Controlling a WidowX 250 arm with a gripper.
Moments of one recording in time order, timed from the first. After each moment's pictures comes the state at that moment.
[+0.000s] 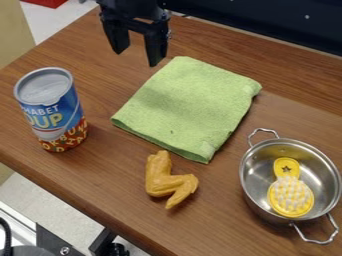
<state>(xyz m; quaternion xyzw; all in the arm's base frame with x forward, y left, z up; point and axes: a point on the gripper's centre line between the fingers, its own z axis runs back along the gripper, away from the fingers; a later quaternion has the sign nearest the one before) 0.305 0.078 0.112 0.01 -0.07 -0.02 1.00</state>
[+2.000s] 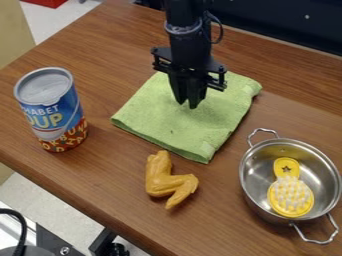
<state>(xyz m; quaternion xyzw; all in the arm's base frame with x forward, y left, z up) 0.309 0.005 0.055 -0.02 -0.05 -0.02 1.00</state>
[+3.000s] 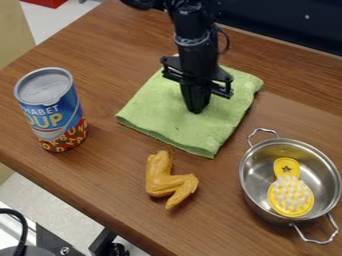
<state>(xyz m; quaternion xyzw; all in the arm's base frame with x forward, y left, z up) 0.325 0.002 0.038 -0.02 -0.06 -0.03 1.00</state>
